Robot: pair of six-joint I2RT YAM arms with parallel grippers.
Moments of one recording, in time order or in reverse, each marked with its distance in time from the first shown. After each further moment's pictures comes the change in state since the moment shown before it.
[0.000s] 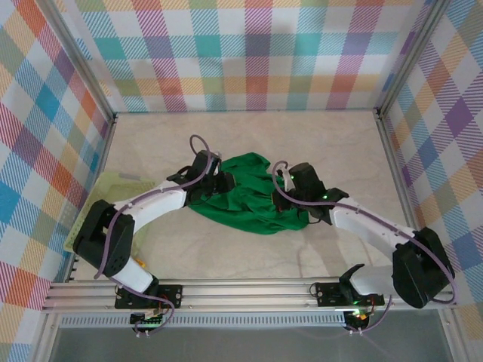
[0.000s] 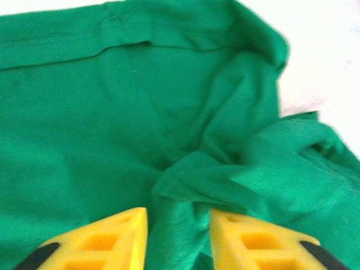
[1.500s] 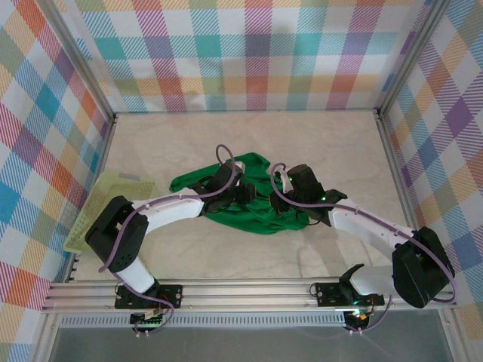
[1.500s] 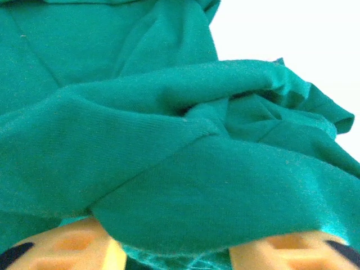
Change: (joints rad) left arm -0.187 0.069 -0.001 0.121 -0.055 0.014; right arm 0.022 -0.011 -0.004 0.010 -0.007 0.003
